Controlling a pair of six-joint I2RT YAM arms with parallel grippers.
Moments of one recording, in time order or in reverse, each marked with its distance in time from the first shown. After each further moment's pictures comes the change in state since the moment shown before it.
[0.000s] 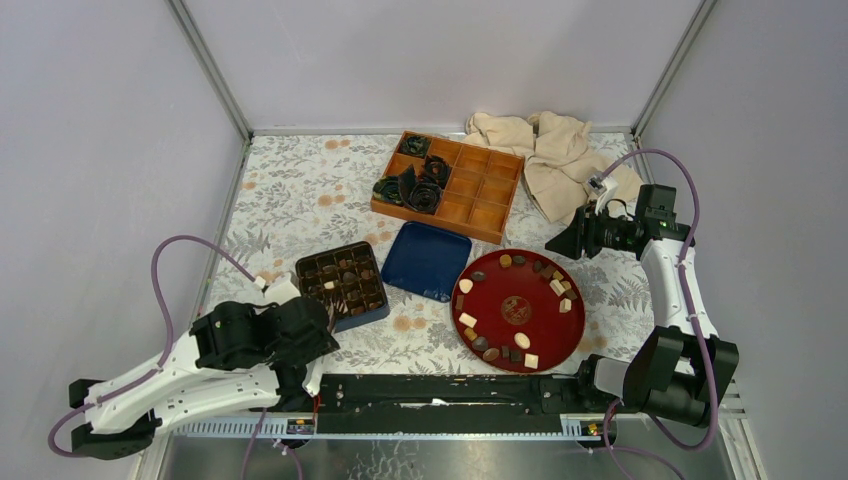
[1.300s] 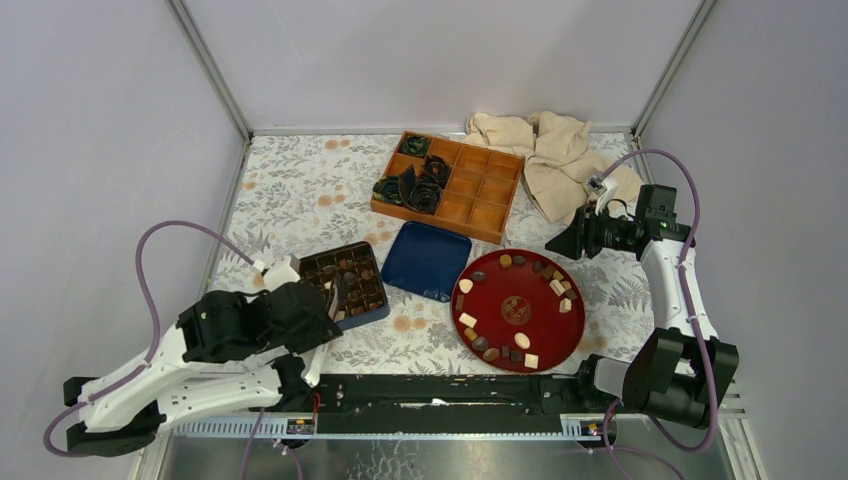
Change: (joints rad) left arm 0.017 0.072 0.145 0.000 -0.012 0.060; right arm 0.000 -0.007 0.000 -0.005 0.000 -0.002
